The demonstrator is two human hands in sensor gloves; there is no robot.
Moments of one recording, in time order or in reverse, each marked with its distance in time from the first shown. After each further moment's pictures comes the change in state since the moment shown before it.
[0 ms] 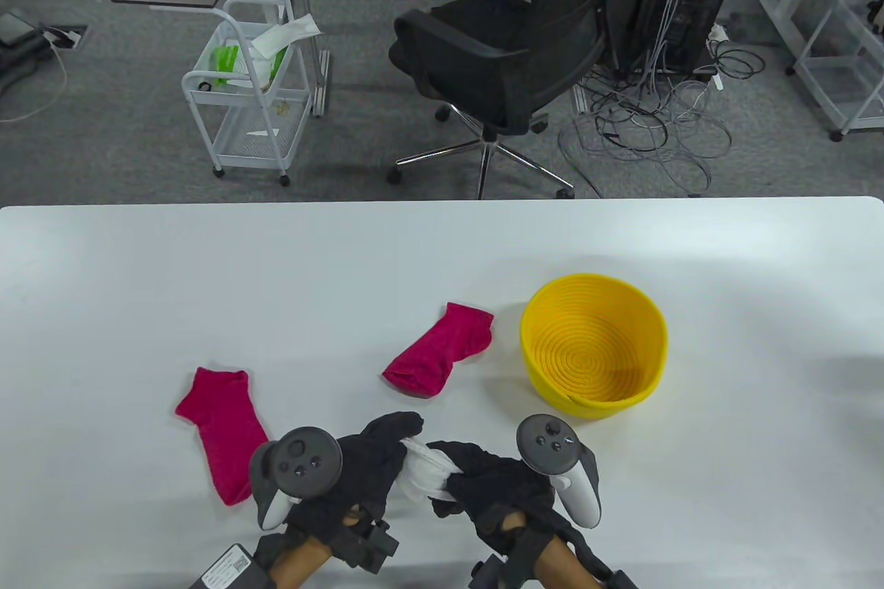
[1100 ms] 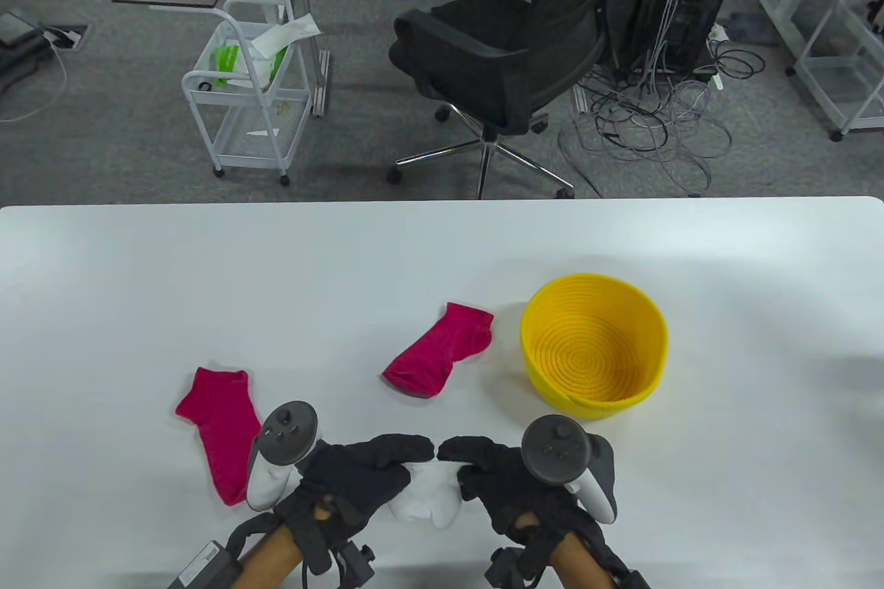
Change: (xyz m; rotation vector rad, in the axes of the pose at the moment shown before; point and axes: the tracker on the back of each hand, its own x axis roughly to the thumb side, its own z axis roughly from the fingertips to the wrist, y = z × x) left_hand -0.011 -0.006 -0.003 -0.435 0.071 0.555; right_hand -0.002 -0.023 0.004 -0.148 -0.100 0.321
